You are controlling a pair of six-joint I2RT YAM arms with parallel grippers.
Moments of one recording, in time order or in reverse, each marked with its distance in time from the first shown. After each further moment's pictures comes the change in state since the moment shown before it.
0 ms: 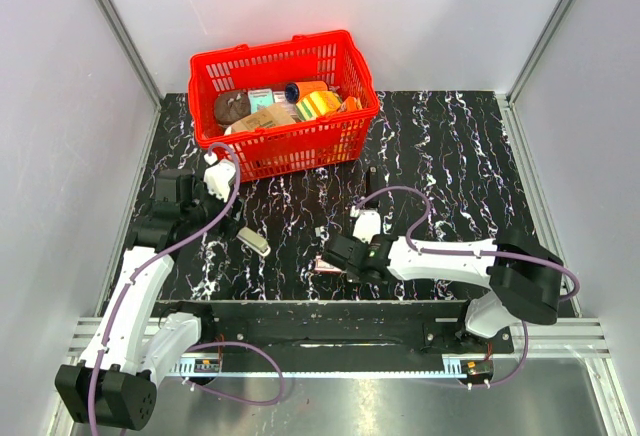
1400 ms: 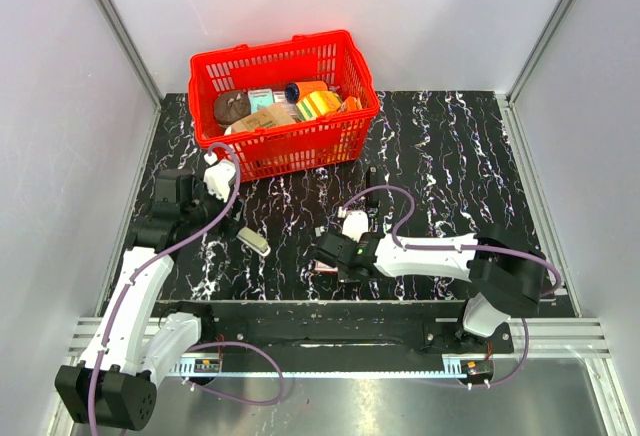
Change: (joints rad) left arm 0.000 -0.002 0.000 0.000 0.000 0.003; right arm 0.000 0.107 0.058 0.046 -0.043 -0.058
